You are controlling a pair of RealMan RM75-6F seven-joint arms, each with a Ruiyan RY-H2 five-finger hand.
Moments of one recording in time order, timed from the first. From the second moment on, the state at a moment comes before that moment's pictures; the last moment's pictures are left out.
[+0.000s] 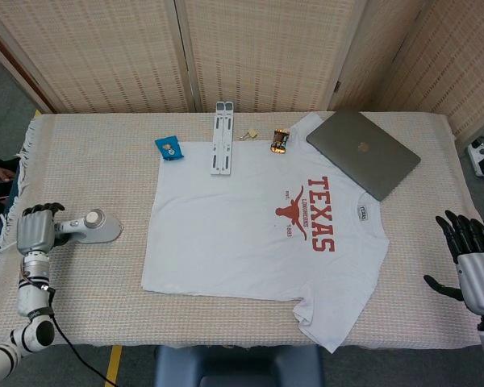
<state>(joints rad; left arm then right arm) -0.50 -1.59 -0.28 -0.90 1.00 1.01 0.21 0.08 -1.02 0.08 -1.67 -1.51 1.50 -0.03</state>
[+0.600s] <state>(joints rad) -0.57 -1.72 -0.29 -0.65 1.06 0.94 0.07 0.08 -1.02 0.08 -1.69 -1.48 1.47 -0.05</state>
